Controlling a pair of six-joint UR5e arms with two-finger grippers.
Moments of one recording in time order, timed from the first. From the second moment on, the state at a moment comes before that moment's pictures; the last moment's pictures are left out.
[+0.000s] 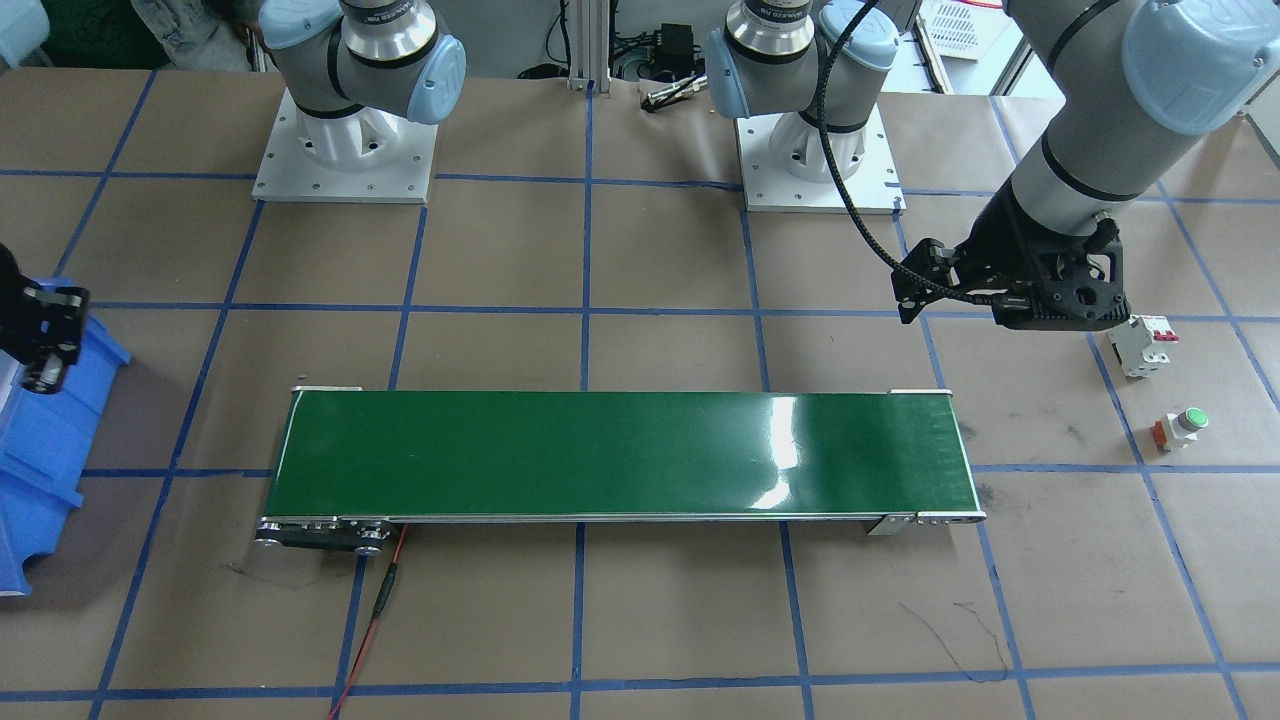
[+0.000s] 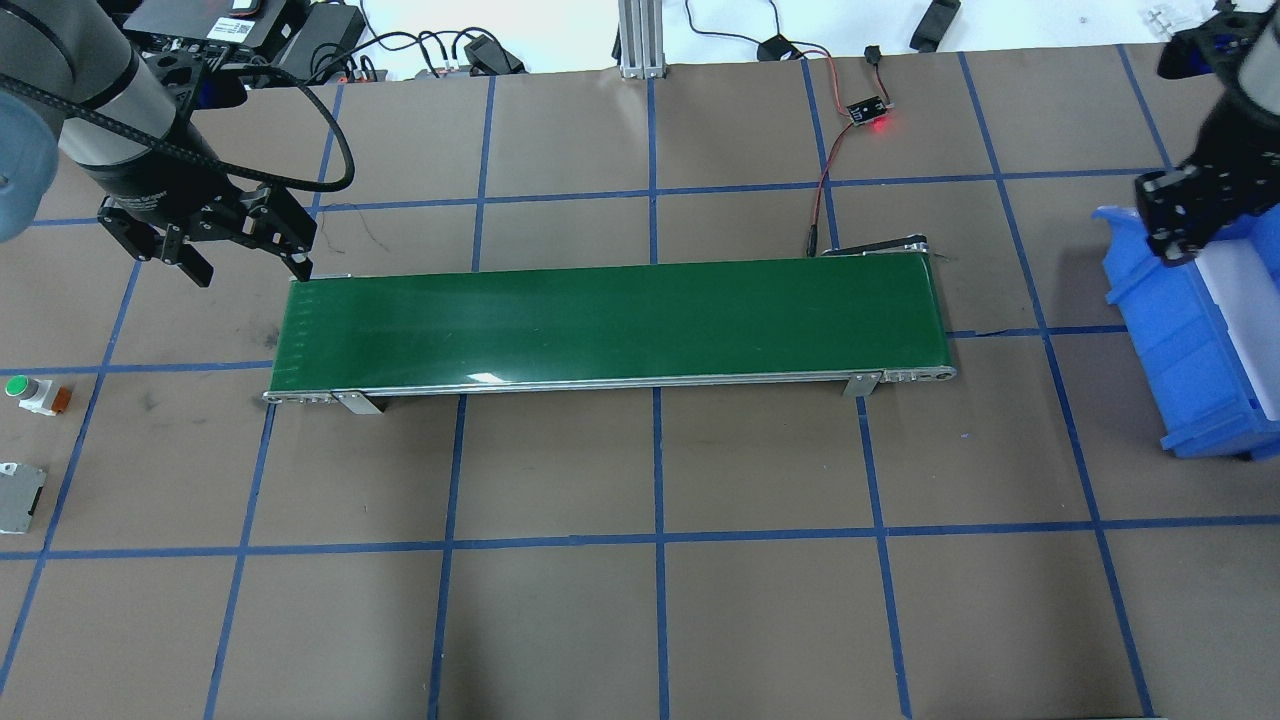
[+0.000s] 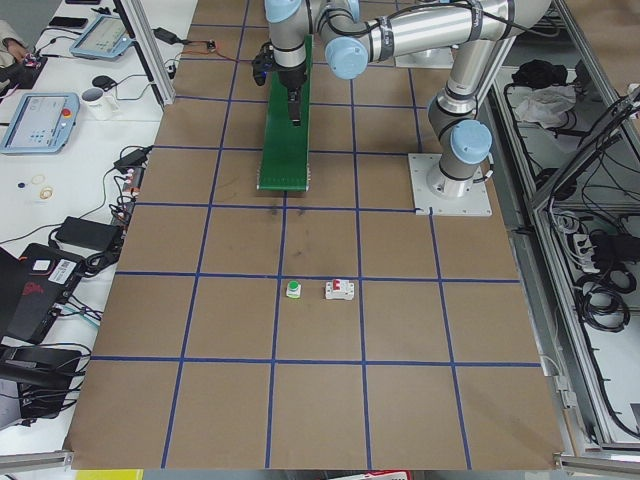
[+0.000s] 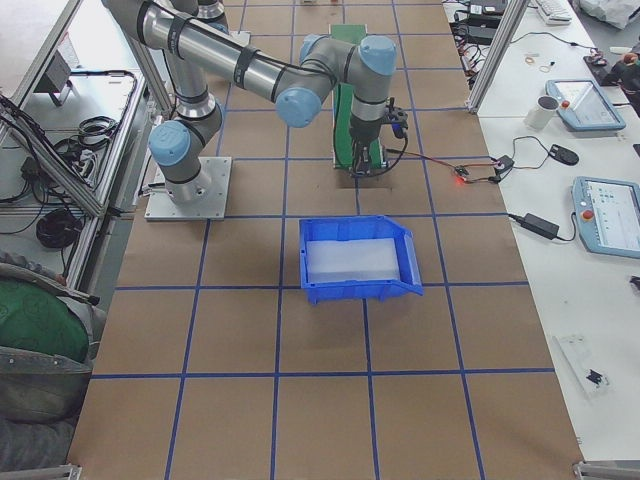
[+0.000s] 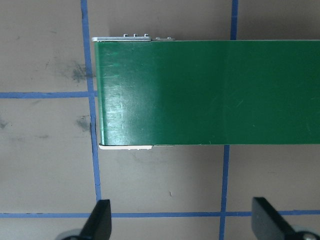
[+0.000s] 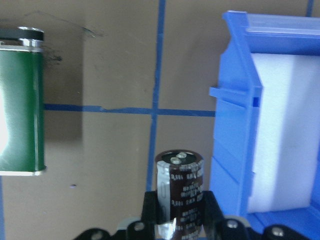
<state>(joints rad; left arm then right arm) -1.37 -1.61 -1.65 -1.52 1.59 0.19 1.16 -1.47 1.68 -1.79 -1.71 -0.49</state>
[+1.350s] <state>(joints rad) -1.37 -1.61 -1.65 -1.52 1.59 0.19 0.81 -1.22 1.69 -1.92 -1.62 -0.89</state>
